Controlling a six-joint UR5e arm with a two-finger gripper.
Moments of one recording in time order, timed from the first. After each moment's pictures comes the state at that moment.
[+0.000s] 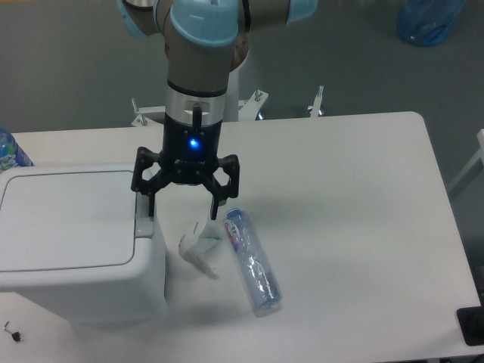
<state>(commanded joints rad) 2.32 -1.72 -1.57 -0.98 1.26 0.19</state>
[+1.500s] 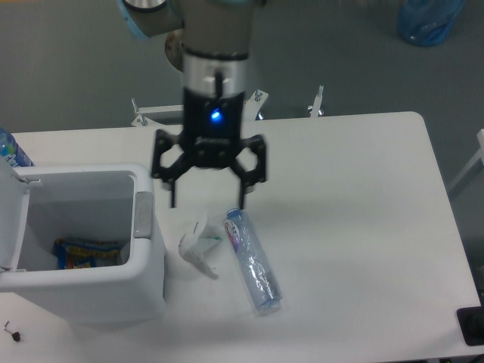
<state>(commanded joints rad) 2.48 -1.67 -1.45 -0.99 1.27 0.37</state>
